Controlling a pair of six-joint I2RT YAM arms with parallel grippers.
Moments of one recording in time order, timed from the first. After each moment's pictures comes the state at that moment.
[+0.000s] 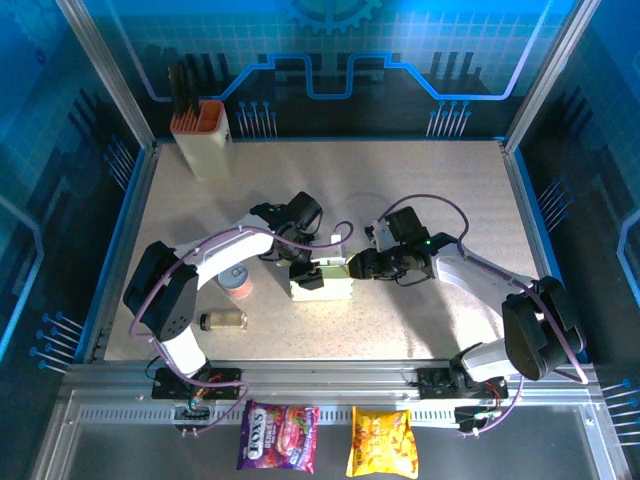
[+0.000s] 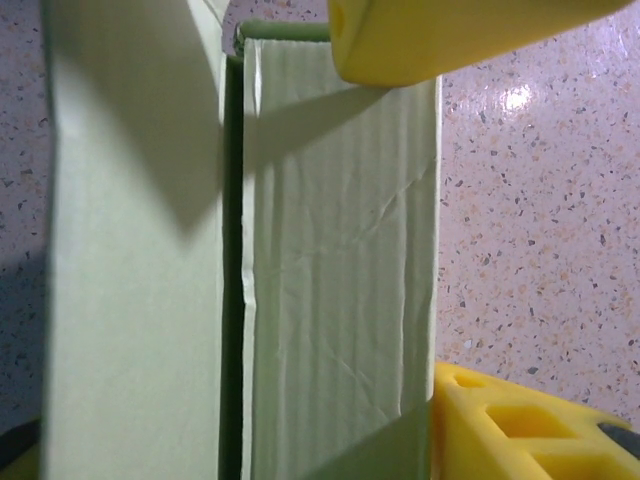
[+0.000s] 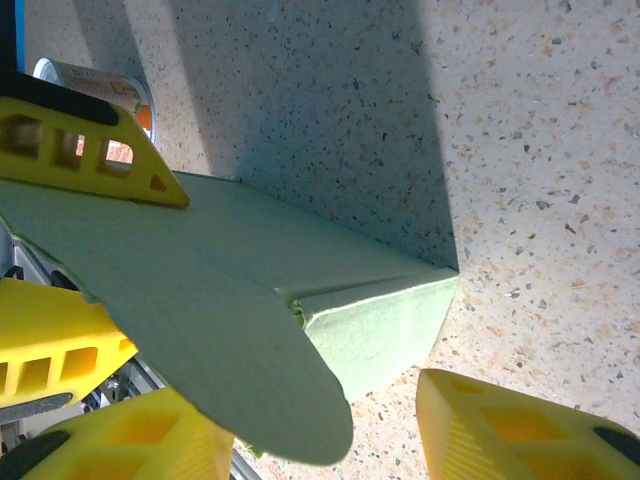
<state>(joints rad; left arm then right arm) -0.62 1.72 1.26 -0.85 0.41 0.73 0.48 1.41 0.83 -0.46 -0.55 0.46</state>
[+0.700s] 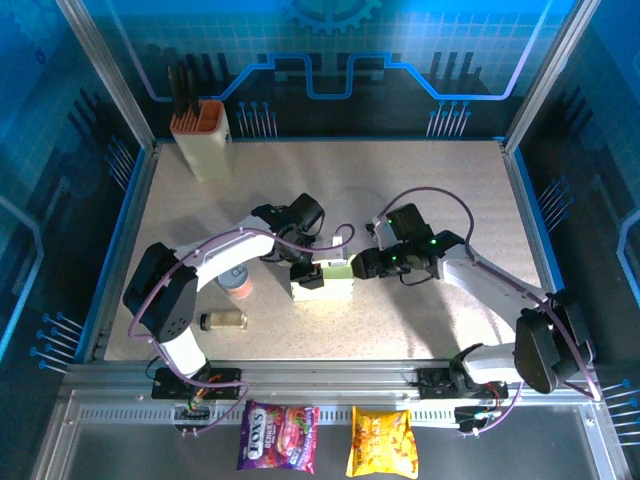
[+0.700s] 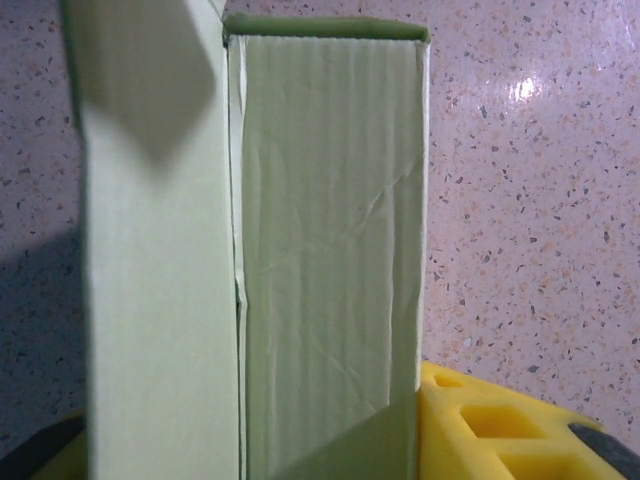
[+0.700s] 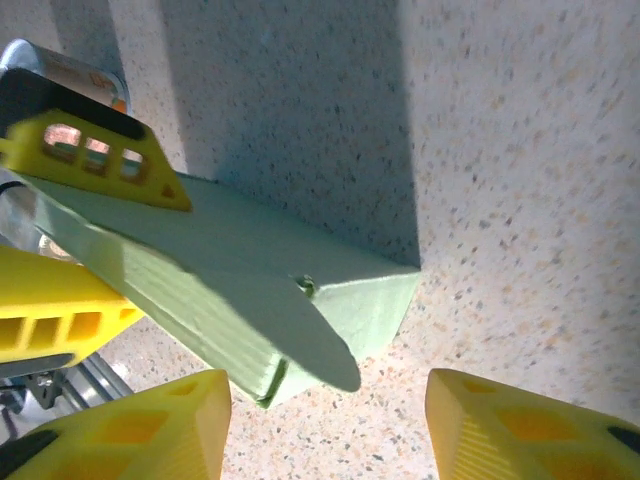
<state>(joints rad) -0.64 1.71 1.26 -0.85 0.38 0.72 0.50 1.33 0.90 -0.58 -0.41 0.32</state>
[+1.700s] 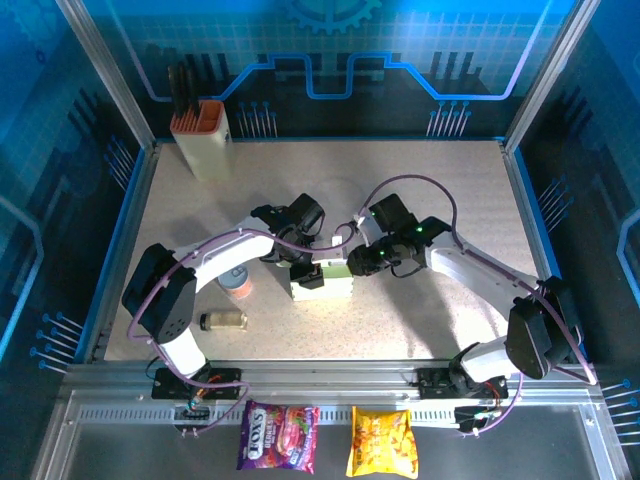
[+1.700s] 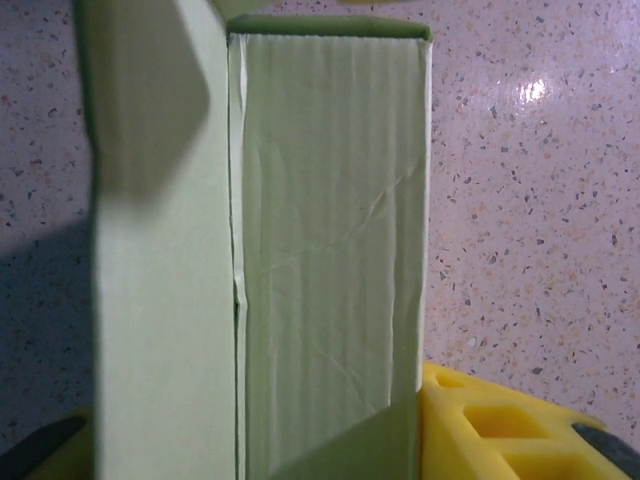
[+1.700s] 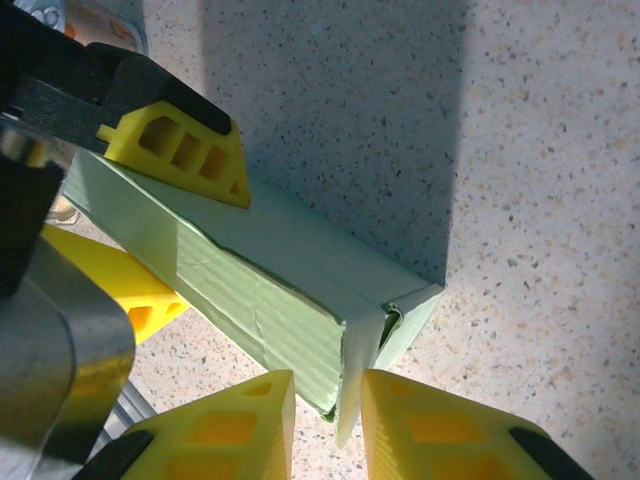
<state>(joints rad) -0.64 1.70 1.25 -0.84 0.36 0.69 0.59 1.43 1.05 -0.70 -0.36 0.22</state>
